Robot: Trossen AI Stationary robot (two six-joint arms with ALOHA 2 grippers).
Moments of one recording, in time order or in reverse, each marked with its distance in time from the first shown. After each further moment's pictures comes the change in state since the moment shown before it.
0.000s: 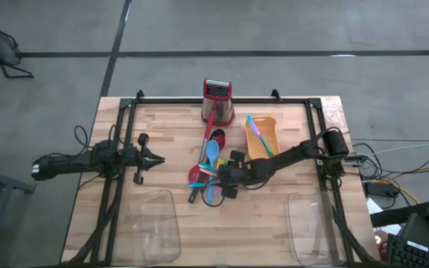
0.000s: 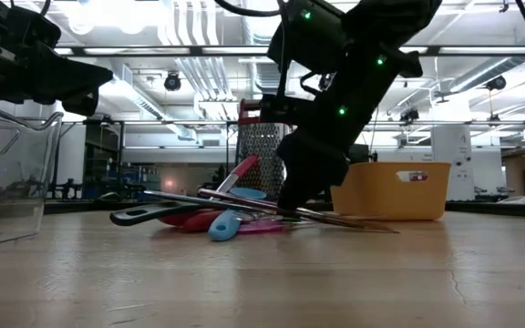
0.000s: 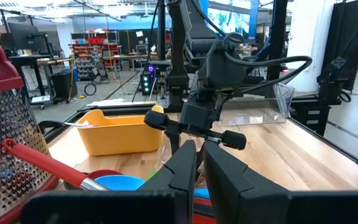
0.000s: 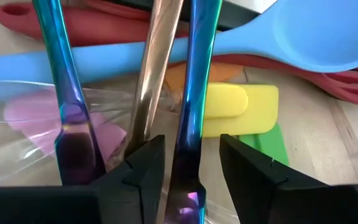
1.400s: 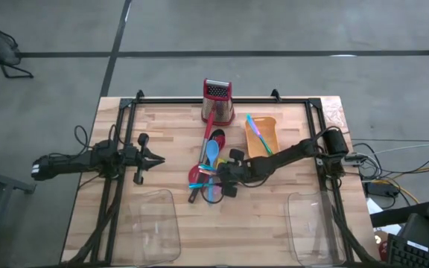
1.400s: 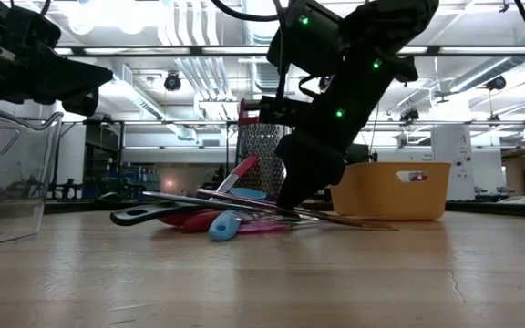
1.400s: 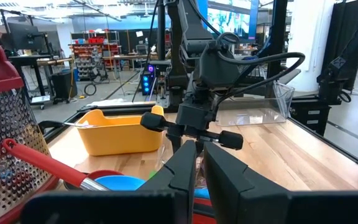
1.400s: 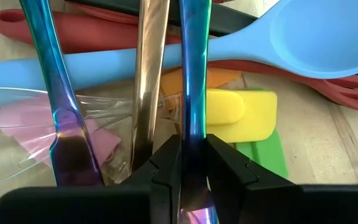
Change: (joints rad) left arm 0.000 0.000 0.000 0.000 0.000 0.000; right arm -0.024 -0.002 -0.011 0.028 -0.032 -0.026
